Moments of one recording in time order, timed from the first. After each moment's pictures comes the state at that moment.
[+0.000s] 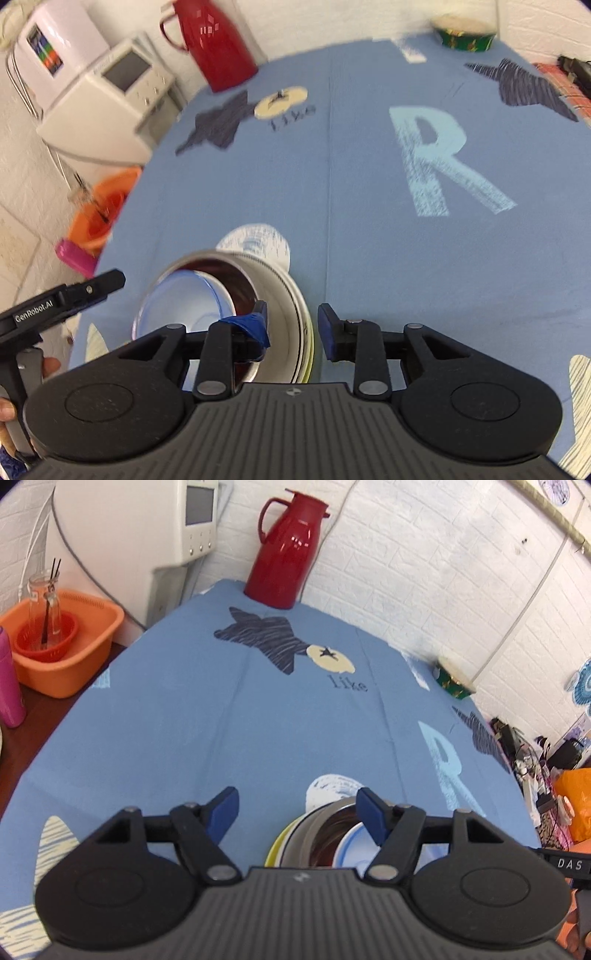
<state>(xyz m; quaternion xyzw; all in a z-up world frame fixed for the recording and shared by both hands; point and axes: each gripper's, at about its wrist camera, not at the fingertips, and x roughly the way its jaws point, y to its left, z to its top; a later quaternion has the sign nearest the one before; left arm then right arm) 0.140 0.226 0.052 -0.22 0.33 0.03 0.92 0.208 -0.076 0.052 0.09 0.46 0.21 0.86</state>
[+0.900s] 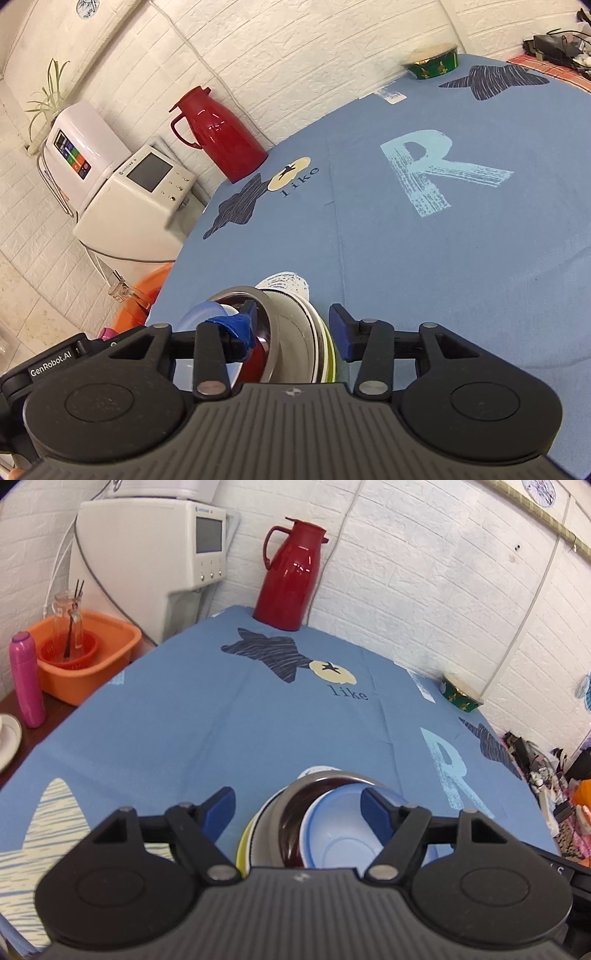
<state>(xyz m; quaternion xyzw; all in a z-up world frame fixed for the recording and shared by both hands) 0.105 0.172 0.037 -0.19 0.29 0.08 0.94 0.171 -0.094 0.002 0.23 0.34 0.22 0.89</state>
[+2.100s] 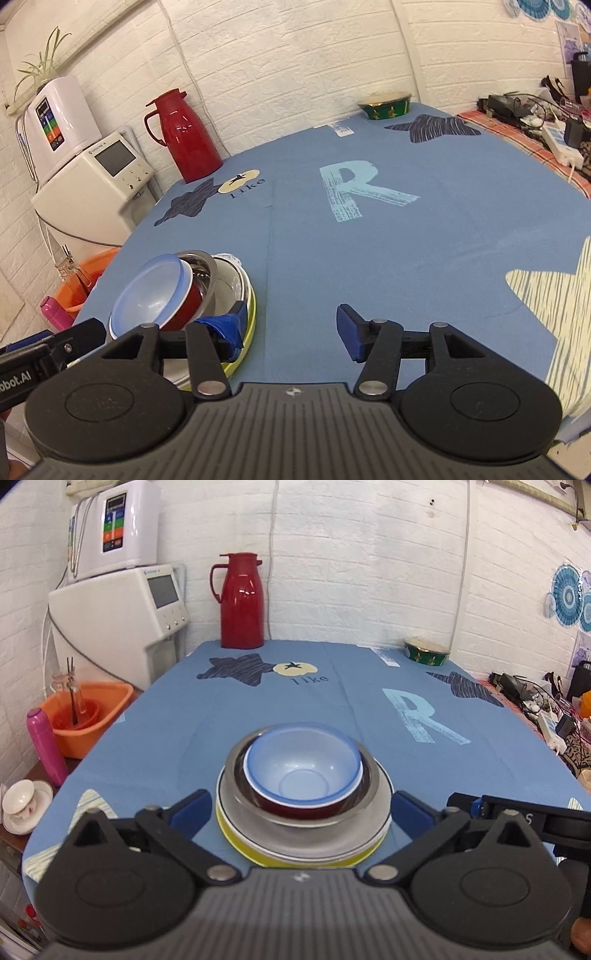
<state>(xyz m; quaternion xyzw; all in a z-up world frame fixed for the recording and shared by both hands) 0.023 0.078 0.044 -0.04 0.27 0.06 0.96 0.098 -0.122 0.007 0.14 0.32 0.13 0.93</state>
